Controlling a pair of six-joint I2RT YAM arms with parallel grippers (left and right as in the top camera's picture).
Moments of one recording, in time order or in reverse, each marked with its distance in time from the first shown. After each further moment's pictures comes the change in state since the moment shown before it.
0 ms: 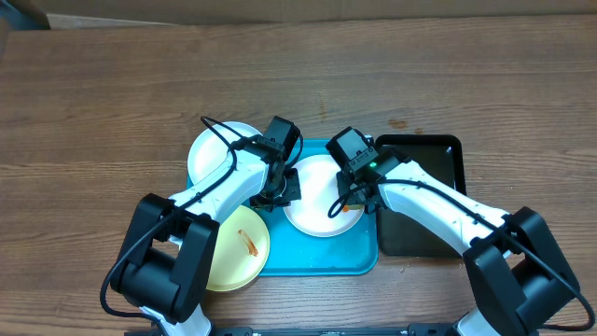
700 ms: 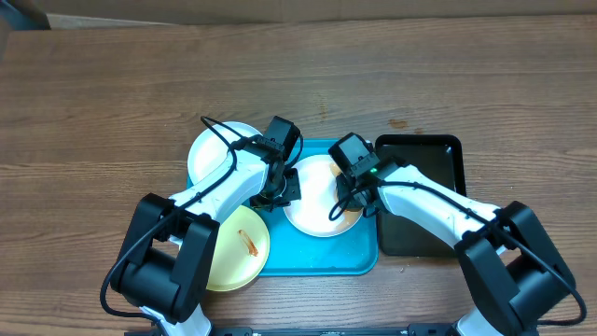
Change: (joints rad) left arm 0.000 0.000 0.000 0.001 0.000 0.000; right arm -0.009 0.024 -0.078 0.124 -0.069 0.012
